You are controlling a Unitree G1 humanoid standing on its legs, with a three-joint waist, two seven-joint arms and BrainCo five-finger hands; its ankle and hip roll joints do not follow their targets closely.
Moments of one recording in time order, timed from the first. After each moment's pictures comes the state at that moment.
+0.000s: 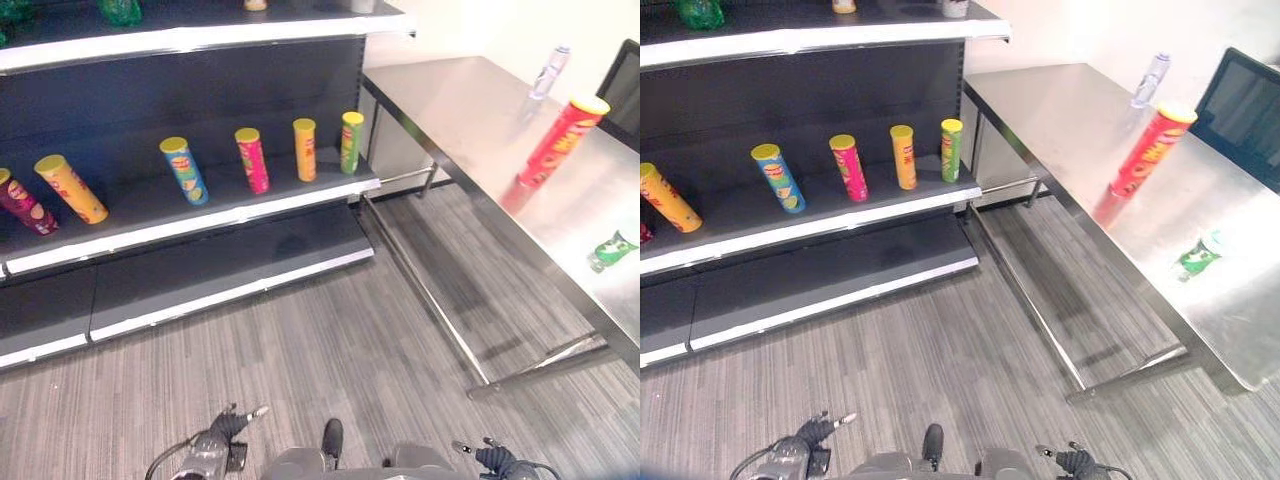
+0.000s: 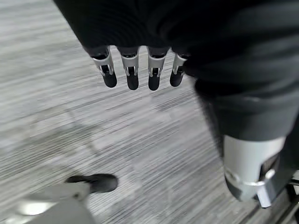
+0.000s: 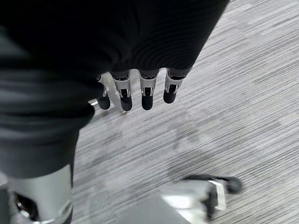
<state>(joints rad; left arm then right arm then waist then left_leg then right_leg) -0.08 0.26 -0.14 1.23 -0.18 -0.05 0.05 0.01 -0.28 0.18 1.17 0.25 -0.01 -0.08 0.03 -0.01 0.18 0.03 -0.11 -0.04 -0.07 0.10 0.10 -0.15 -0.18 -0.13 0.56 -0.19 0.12</state>
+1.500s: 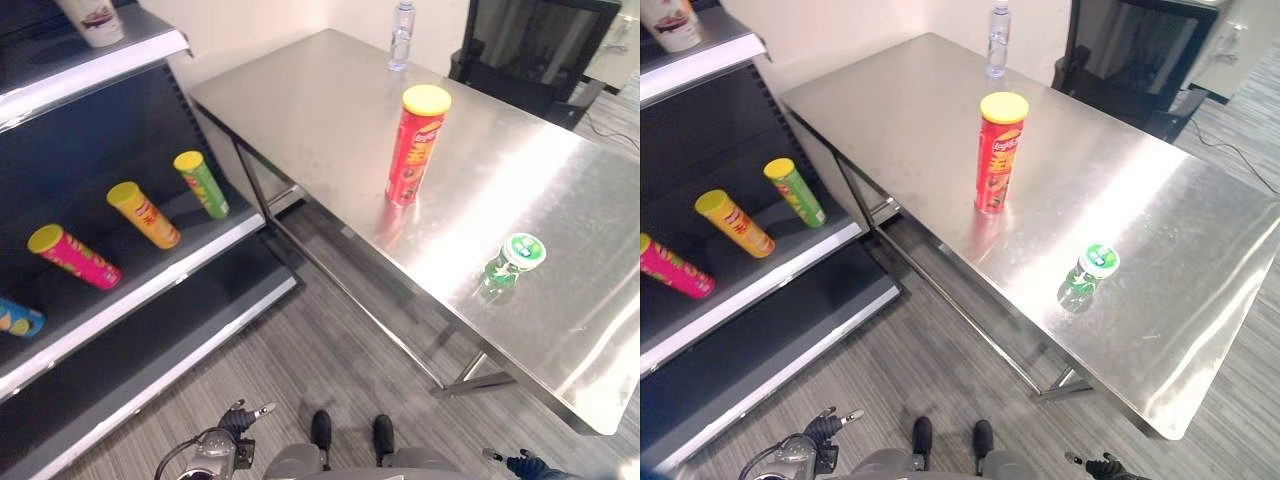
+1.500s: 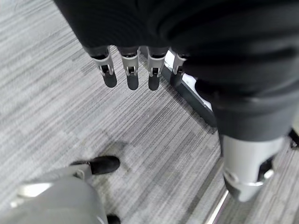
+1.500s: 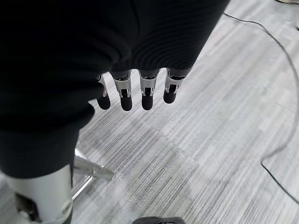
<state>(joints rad) -0.05 0.26 -0.15 1.18 -0.22 -0.05 0.06 0.02 -0.35 0.05 1.25 0.23 -0.01 -0.12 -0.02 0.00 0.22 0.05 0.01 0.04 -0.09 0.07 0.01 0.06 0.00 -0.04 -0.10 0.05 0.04</state>
